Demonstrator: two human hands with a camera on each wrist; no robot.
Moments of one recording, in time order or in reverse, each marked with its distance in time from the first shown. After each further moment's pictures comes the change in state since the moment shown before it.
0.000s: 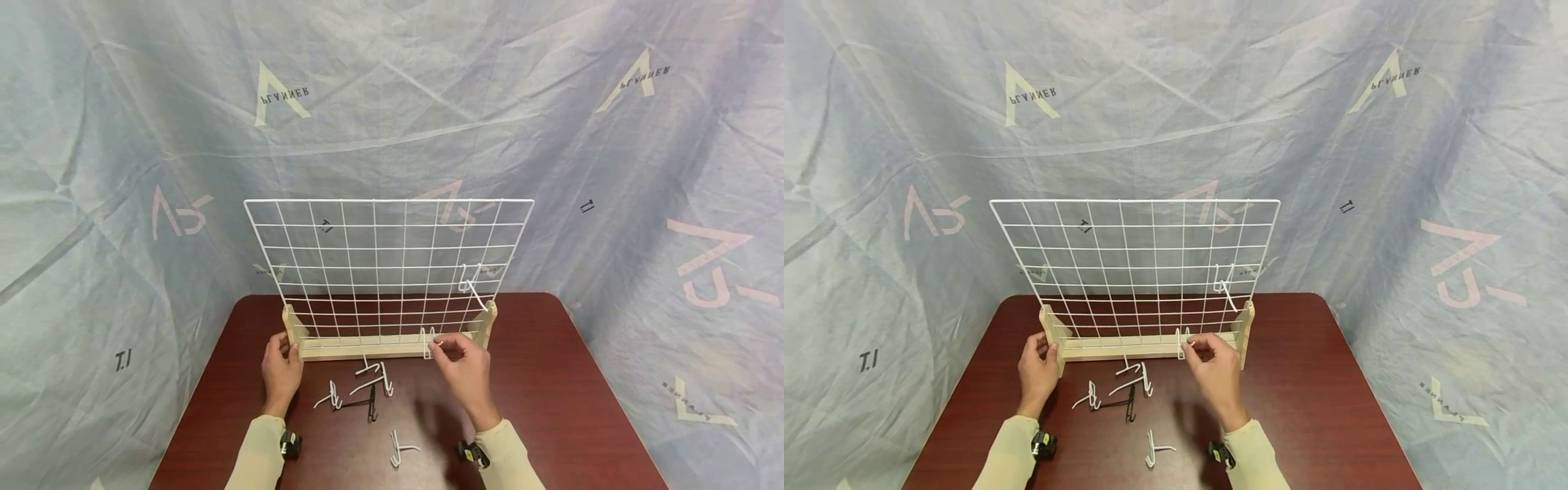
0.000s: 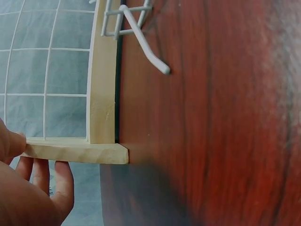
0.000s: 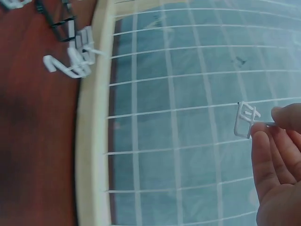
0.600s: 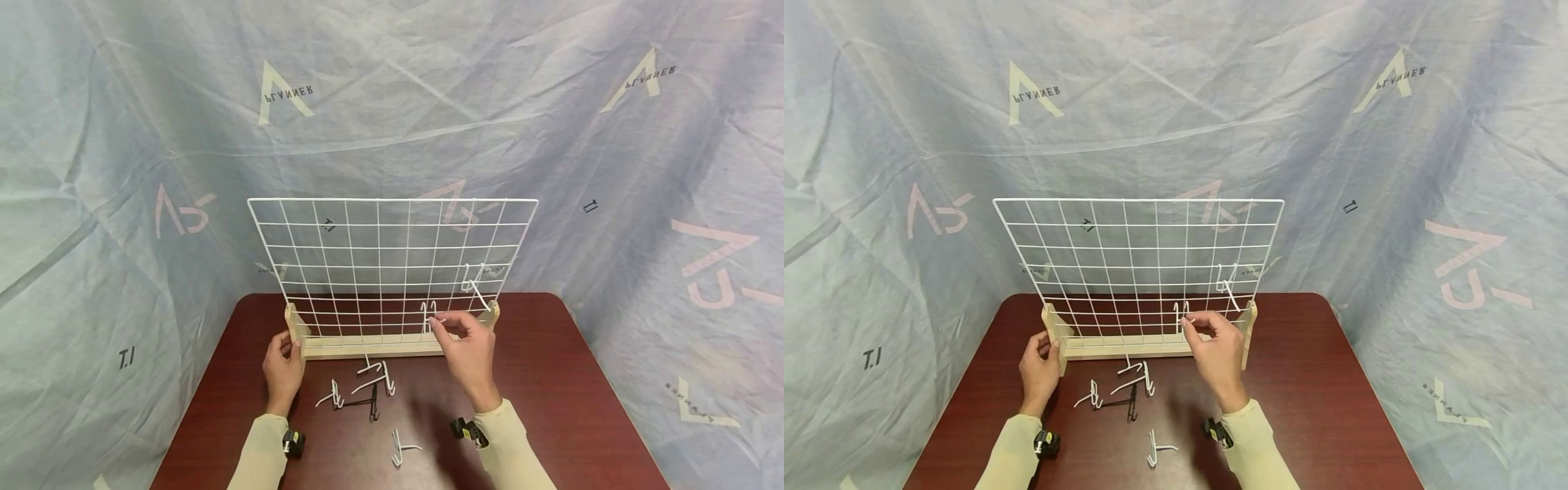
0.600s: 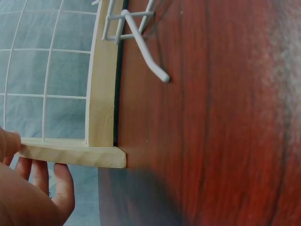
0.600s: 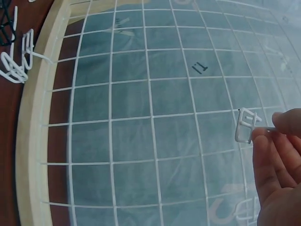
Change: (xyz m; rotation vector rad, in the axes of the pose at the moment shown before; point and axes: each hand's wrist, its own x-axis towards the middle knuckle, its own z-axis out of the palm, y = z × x) left_hand -0.003 0.003 -0.001 -0.047 0.026 -0.079; right_hand 0.038 -0.034 0.001 0.025 0.091 -0.055
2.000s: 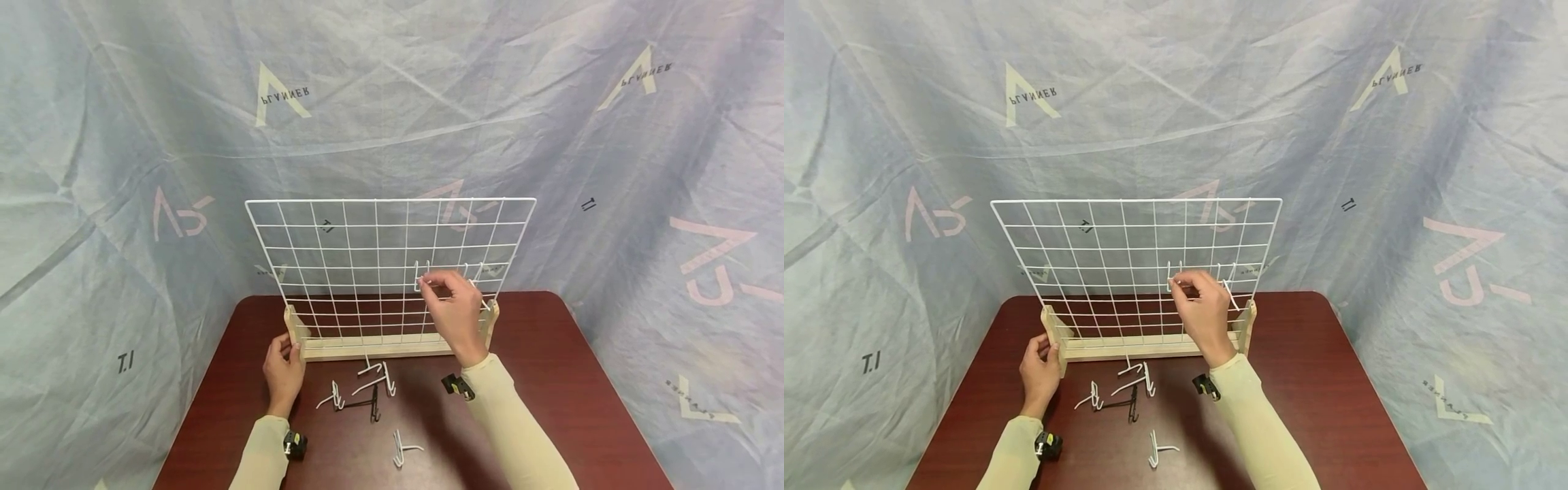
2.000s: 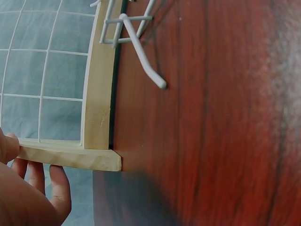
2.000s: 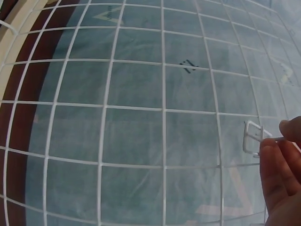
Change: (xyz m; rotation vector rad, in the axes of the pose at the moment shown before) left_hand 0.000 -0.002 0.003 -0.037 0.023 0.030; right_hand 0.065 -0.012 0.027 -0.025 0.027 -0.249
